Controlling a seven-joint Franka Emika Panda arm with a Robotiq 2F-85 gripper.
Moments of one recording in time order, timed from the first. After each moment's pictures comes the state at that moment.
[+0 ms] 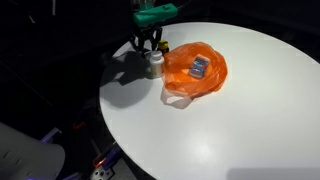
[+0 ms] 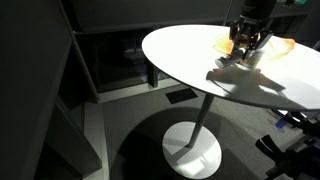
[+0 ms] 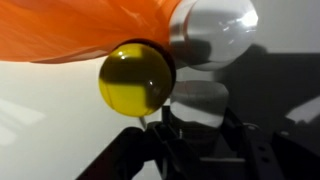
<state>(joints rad) 0.09 0.12 0.03 -2.31 -0.09 2.38 -1.16</state>
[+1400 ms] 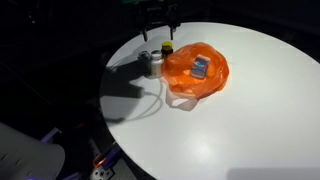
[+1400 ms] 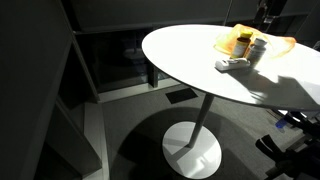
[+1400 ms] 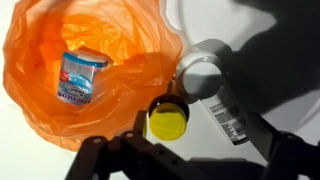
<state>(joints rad) 0.00 -0.05 -0.01 -2.30 -0.06 2.29 -0.63</state>
